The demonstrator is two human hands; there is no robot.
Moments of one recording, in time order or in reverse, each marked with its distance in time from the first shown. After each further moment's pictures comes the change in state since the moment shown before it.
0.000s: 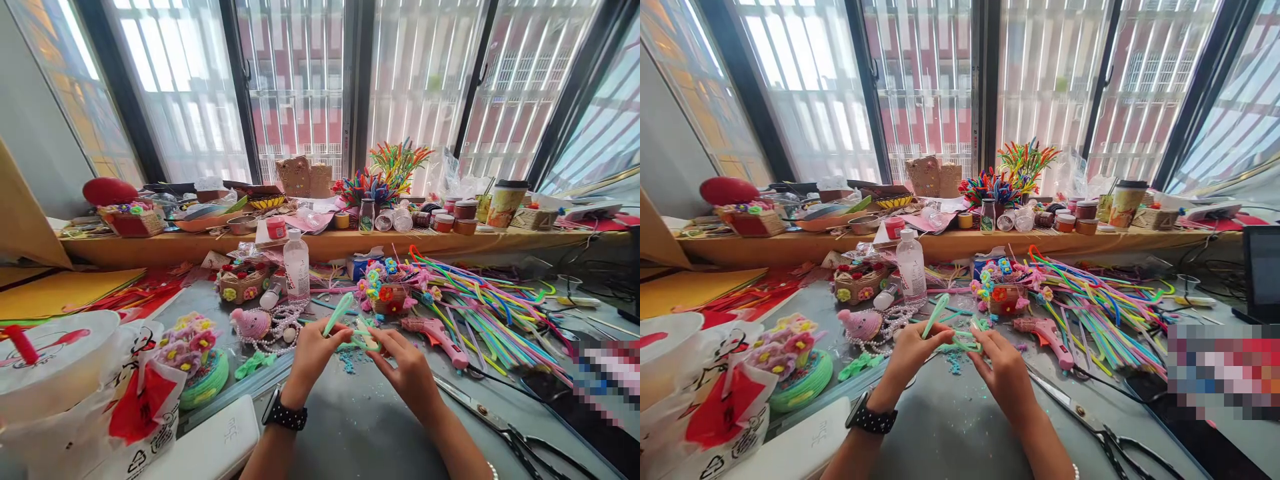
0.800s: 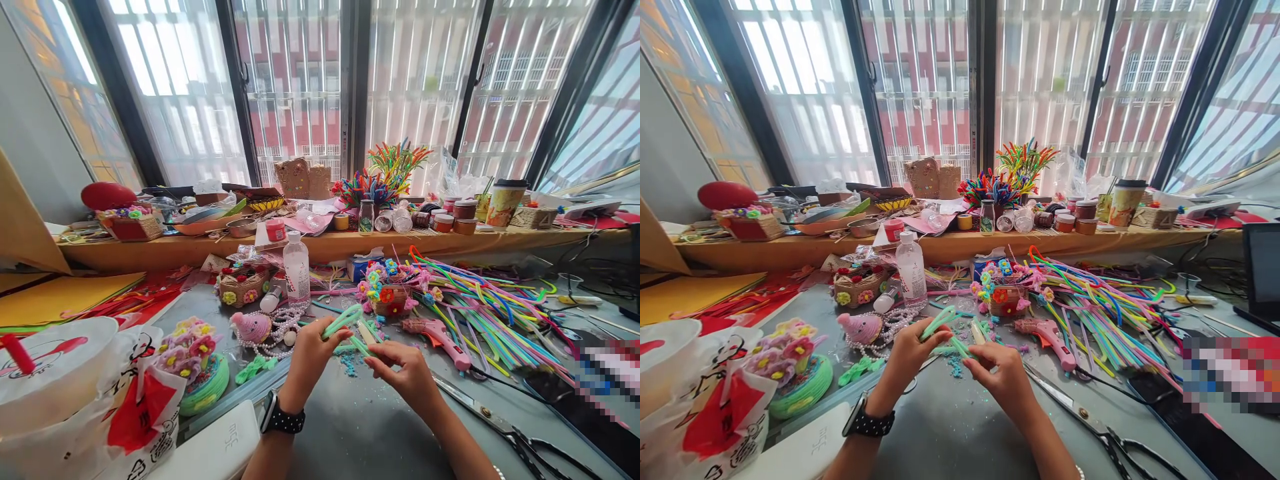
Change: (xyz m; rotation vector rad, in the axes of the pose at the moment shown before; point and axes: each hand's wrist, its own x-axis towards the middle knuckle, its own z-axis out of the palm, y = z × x) left_hand 0.002 -0.006 -0.007 0.247 0.036 0.214; right_hand 0.005 -0.008 -0.003 0.300 -0.139 0.249
